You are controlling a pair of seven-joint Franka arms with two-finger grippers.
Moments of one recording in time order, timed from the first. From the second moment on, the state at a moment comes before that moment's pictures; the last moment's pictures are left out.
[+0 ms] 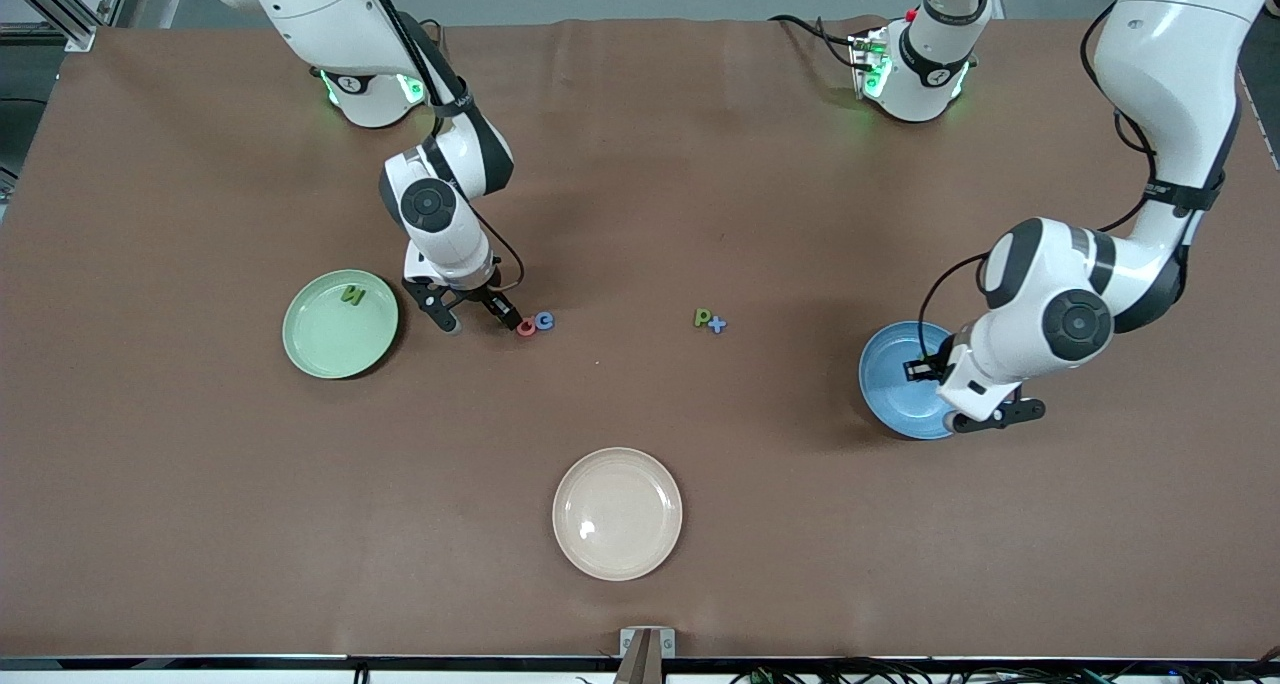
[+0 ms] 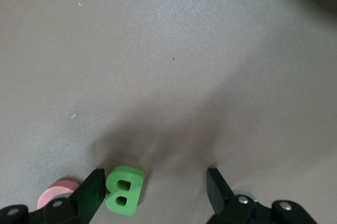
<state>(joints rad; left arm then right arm) 0.31 0.51 -0.49 -1.86 0.24 2.19 -0.47 0.61 0.42 -0.07 -2.31 0.06 2.74 1.29</state>
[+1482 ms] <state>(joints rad) 0.37 0.57 -0.60 -1.86 0.43 2.20 -0.61 0.33 0.20 -0.11 -2.29 0.04 2.40 0.80</state>
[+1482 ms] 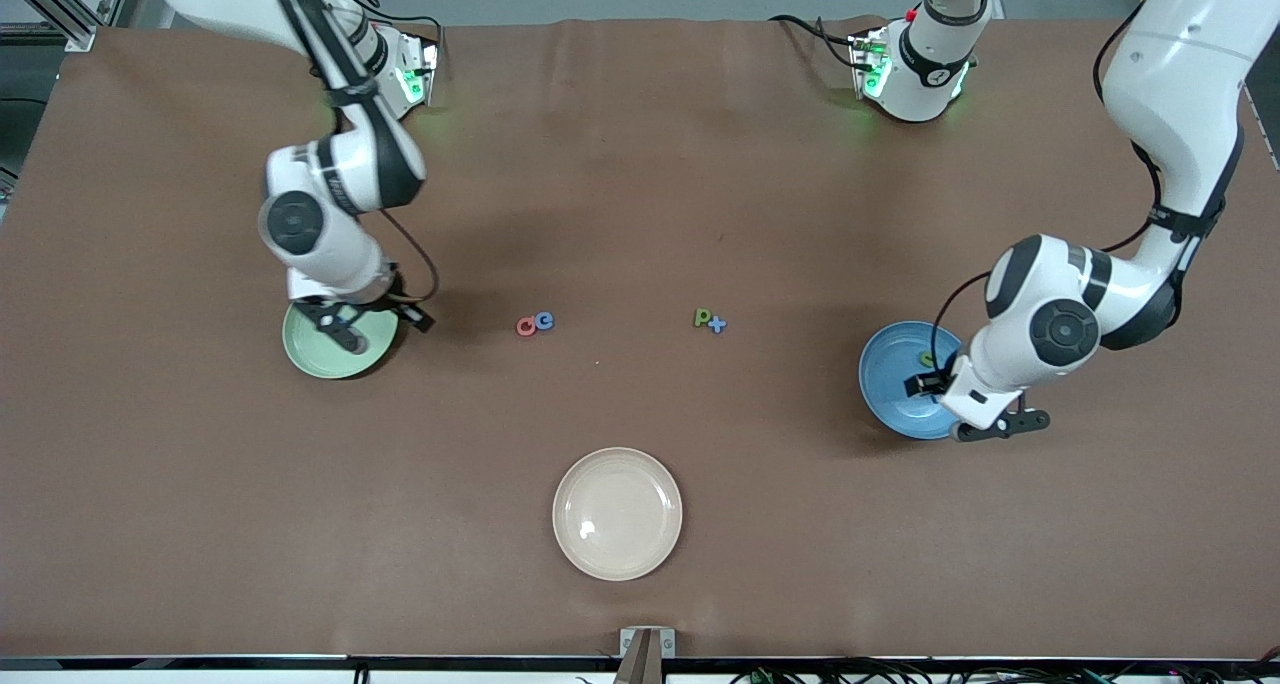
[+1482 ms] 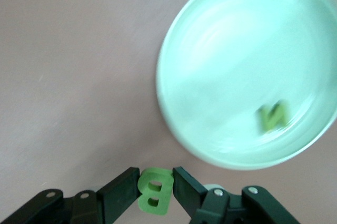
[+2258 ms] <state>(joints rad) 0.14 0.58 -0.77 -1.87 0.34 2.25 -1.41 0.10 0.18 -0.10 -2.43 0.04 2.55 0.42</state>
